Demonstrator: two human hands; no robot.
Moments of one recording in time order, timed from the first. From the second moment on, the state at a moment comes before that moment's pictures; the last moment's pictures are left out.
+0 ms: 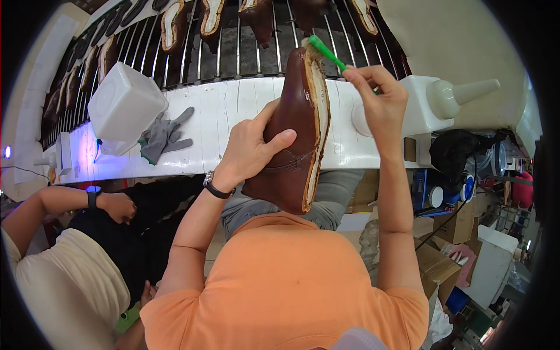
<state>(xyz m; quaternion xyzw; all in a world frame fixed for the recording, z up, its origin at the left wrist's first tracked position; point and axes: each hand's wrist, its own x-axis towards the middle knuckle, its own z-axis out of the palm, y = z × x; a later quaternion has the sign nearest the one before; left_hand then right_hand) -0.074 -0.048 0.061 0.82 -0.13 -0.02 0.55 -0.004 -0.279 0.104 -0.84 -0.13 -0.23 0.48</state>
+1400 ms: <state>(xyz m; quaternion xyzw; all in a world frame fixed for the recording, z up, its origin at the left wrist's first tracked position) -0.043 -0.040 0.055 0.63 -0.07 -0.08 0.77 -0.046 -0.296 0.128 -0.82 -0.35 0.04 0.45</state>
